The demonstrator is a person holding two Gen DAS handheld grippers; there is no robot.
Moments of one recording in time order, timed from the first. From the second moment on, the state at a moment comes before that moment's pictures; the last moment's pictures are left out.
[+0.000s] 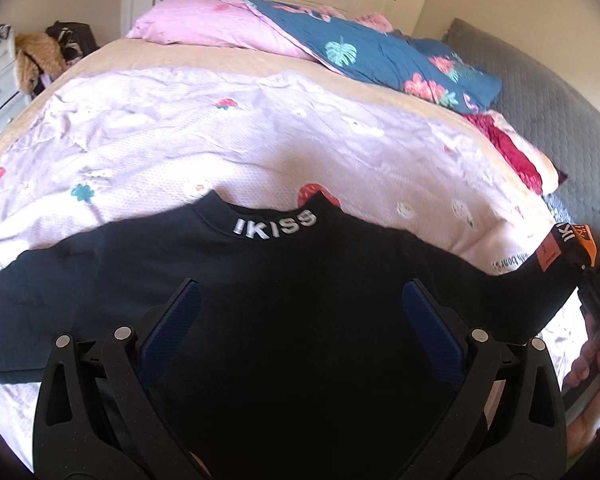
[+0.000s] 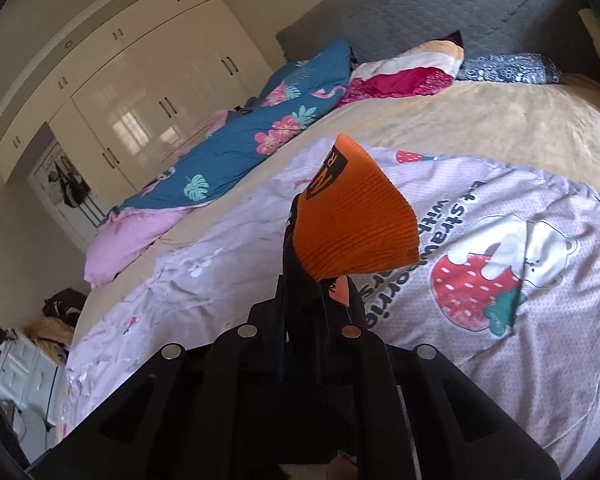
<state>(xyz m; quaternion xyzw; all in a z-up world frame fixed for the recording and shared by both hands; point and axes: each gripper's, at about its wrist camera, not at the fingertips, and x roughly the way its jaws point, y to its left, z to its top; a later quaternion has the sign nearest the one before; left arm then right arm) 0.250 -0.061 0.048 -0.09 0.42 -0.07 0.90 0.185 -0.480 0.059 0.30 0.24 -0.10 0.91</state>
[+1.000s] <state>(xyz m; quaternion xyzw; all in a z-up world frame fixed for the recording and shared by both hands) 0.240 0.013 0.036 -0.23 0.43 -0.09 0.87 0.209 -0.309 0.054 0.13 0.30 0.08 0.94</state>
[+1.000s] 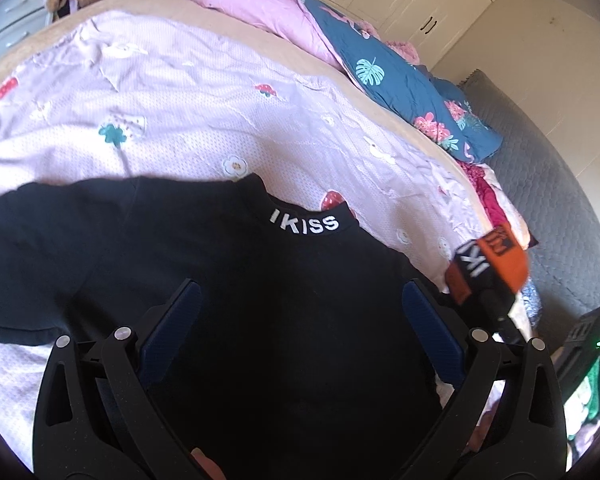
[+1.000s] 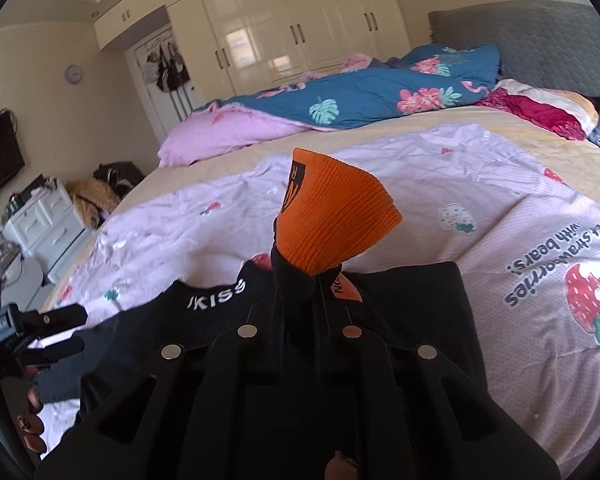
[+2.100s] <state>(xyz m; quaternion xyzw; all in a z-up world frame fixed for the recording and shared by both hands) 0.263 -0.063 -0.062 -0.22 0.52 -0.18 0.80 0.228 -0.336 0.017 0.21 0.37 0.11 0.90</state>
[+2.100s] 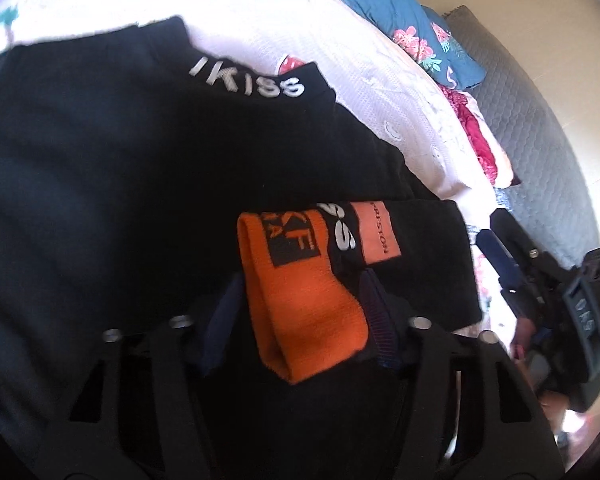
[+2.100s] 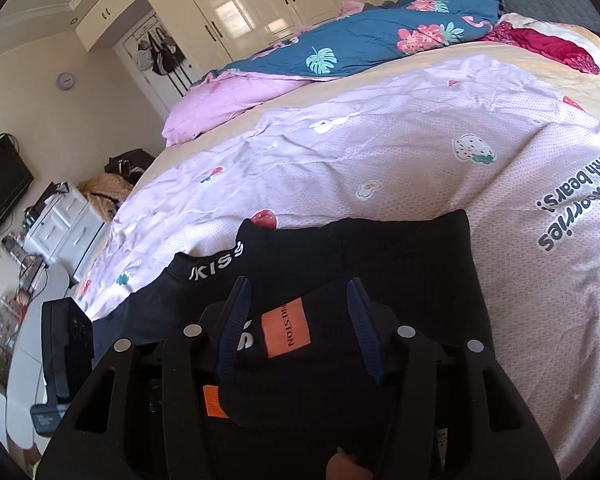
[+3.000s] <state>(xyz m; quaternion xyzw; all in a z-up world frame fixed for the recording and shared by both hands) 0.211 -0.017 0.094 -0.22 0.31 -0.20 0.90 0.216 -0.377 0.035 0.15 0.31 0.00 0.94</state>
